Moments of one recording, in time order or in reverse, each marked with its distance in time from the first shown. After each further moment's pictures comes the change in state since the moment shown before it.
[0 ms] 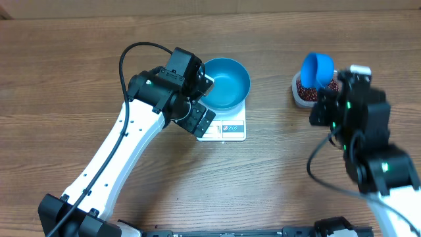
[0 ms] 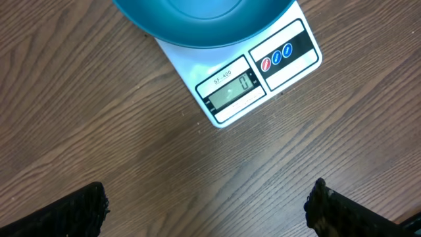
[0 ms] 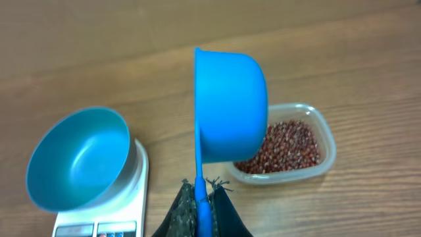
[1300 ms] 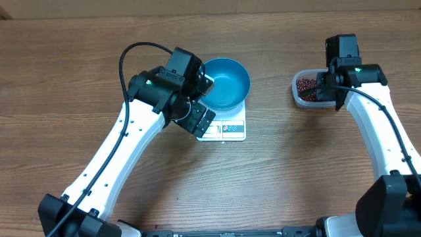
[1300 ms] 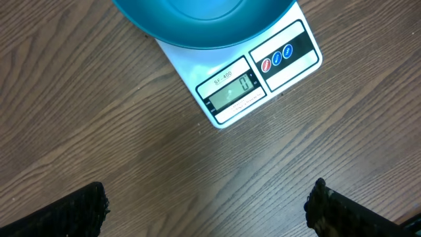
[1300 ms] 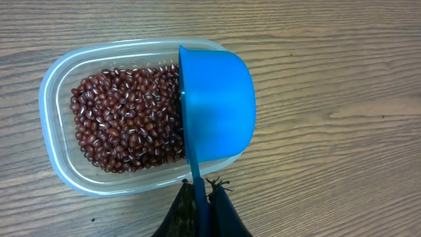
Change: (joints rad) left arm 0.000 0.000 0.000 0.003 0.000 0.000; right arm -0.138 0.637 0.296 -0.217 0.250 -0.188
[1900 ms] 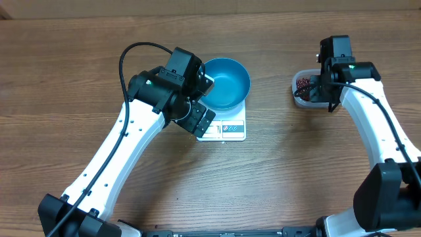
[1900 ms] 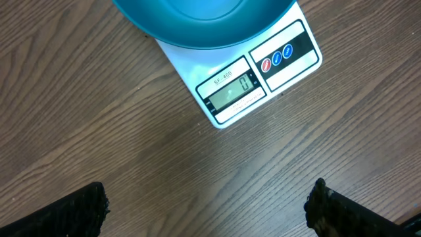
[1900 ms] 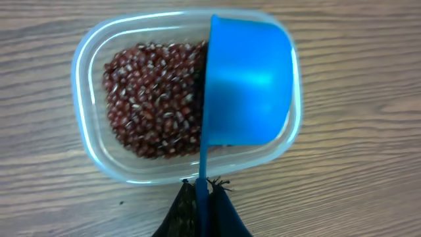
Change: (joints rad) left arm 0.000 0.000 0.000 0.000 0.000 0.000; right arm 0.005 0.057 0.005 -0.025 -0.115 -0.001
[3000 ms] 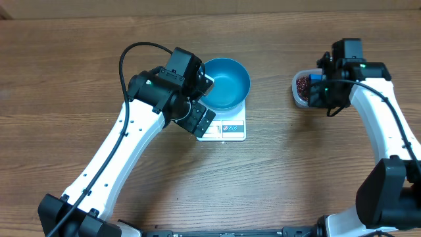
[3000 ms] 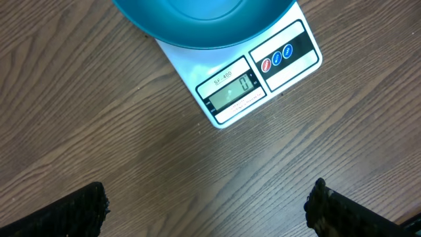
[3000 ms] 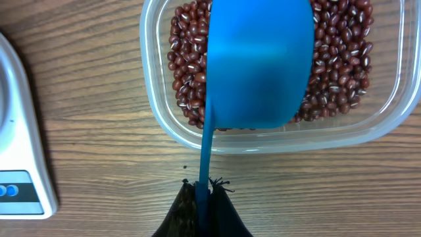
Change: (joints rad) left arm 0.000 0.000 0.000 0.000 0.000 0.000; right arm -0.078 0.010 0.000 -0.072 -0.333 -0.018
